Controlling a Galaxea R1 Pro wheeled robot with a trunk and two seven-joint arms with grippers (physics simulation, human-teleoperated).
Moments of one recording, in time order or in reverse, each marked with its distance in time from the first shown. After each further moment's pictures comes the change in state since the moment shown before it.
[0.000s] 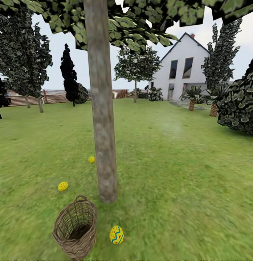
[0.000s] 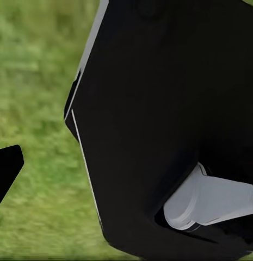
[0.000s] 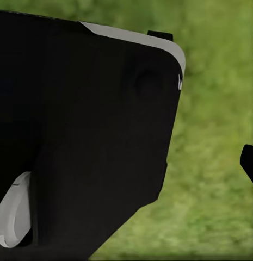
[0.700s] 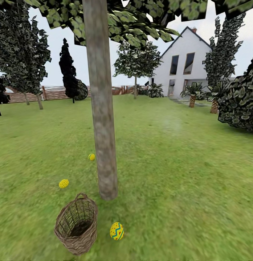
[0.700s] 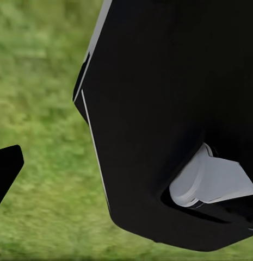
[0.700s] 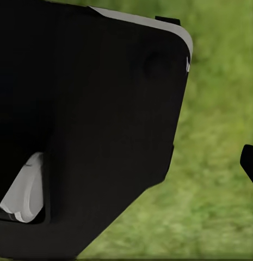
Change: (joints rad) left arm 0.005 0.001 -0.001 -0.002 -0.002 -0.005 0.000; right arm 0.000 0.010 0.000 0.000 -0.002 0.001 0.000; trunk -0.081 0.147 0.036
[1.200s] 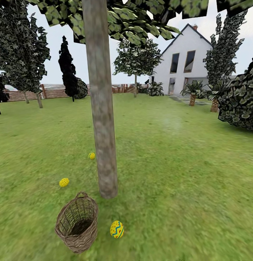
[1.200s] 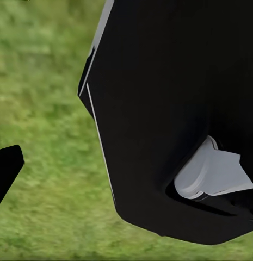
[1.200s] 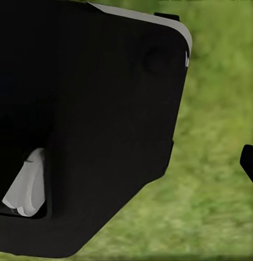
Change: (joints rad) left arm 0.000 0.003 -0.007 -0.002 -0.006 0.001 0.000; right arm -0.001 -0.003 -0.002 -0.006 -0.004 0.001 0.001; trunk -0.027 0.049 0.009
